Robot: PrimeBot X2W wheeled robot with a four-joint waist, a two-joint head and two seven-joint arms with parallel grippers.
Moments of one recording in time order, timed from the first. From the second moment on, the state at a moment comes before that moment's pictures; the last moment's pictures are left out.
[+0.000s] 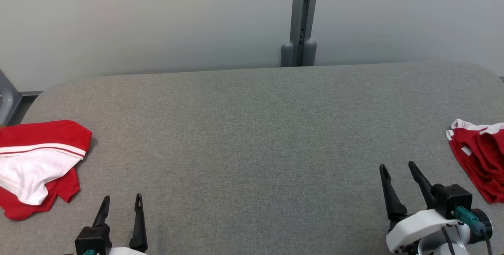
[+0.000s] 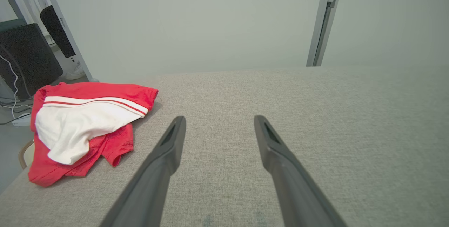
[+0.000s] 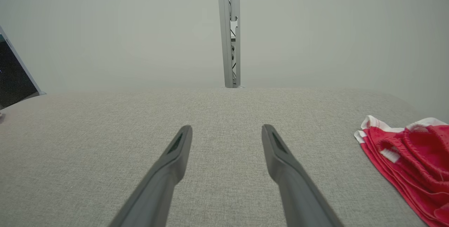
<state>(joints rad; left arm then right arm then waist) 0.04 0.05 0.02 0.34 -0.07 0.06 -0.26 -0.15 -0.05 0.03 0.47 0.12 0.13 -0.26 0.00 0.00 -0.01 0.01</state>
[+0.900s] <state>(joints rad) 0.04 0.05 0.14 0.33 -0.06 0.05 -0.26 -0.15 -0.05 0.10 0.47 0.15 0.13 -0.26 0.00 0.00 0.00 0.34</state>
